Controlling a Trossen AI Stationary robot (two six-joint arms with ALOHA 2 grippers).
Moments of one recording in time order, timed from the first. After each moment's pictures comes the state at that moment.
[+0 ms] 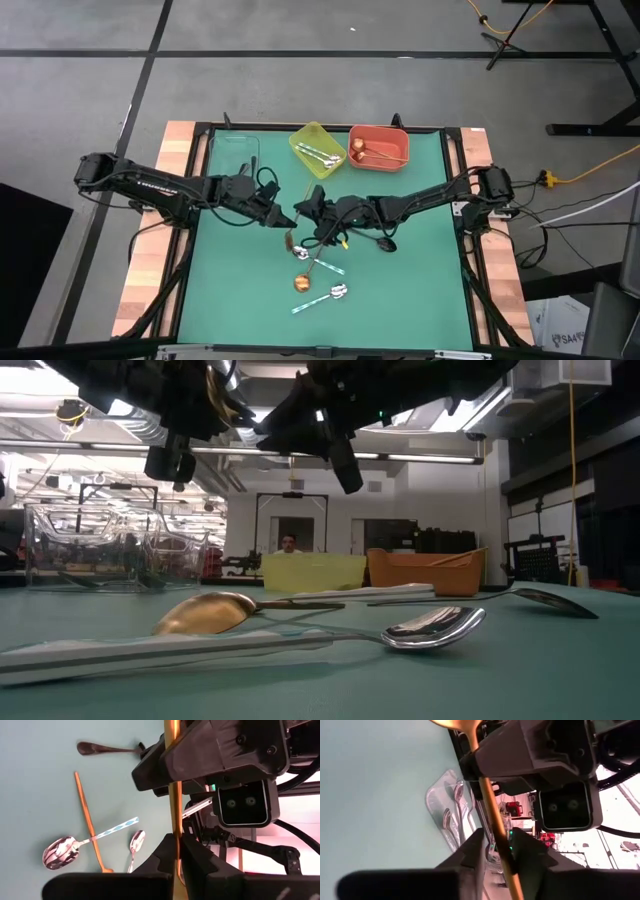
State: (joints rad) left arm -0.03 1.15 0.58 0.19 0.20 -1.28; right arm 0.14 1.82 1.12 0.42 0.30 -1.26
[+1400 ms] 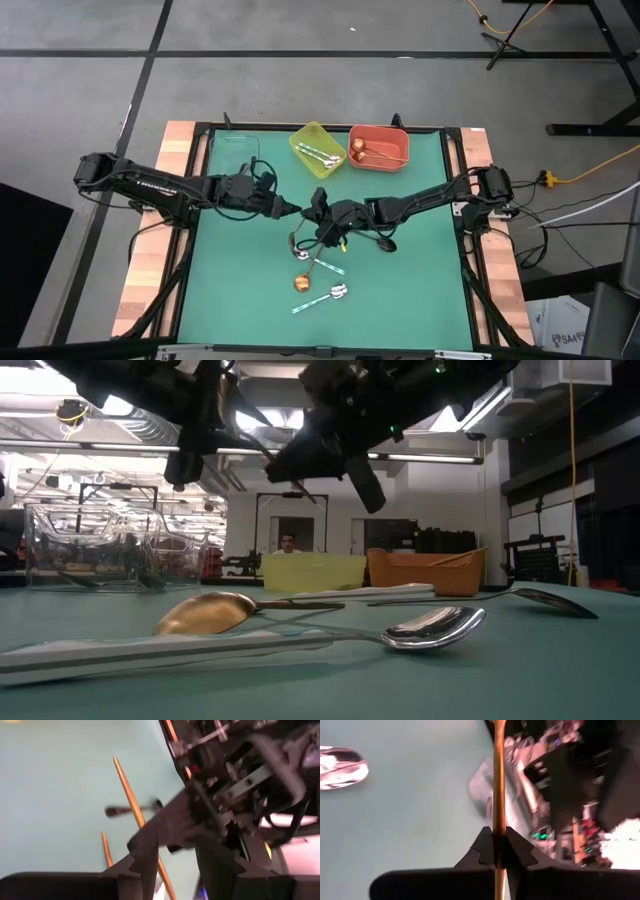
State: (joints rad) left arm -0.03 1.14 0.59 0.20 -0.09 -1.17; right arm 0.14 1.83 1.12 0.25 0.30 -1.06
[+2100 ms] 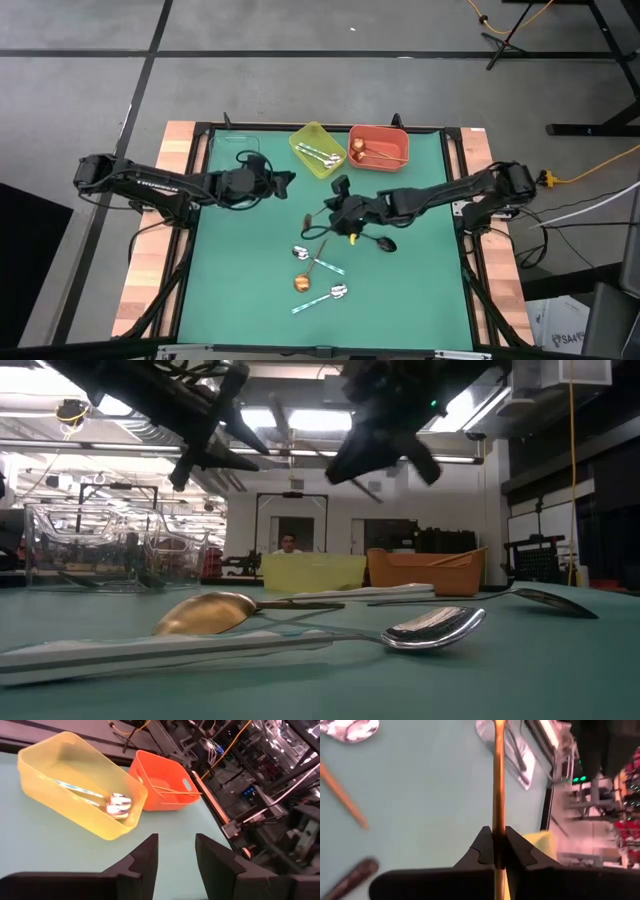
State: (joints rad) left arm 0.03 1.14 0.58 0.20 -0.55 -0.95; right arm 0.14 1.64 1.12 -0.18 0.43 -0.74
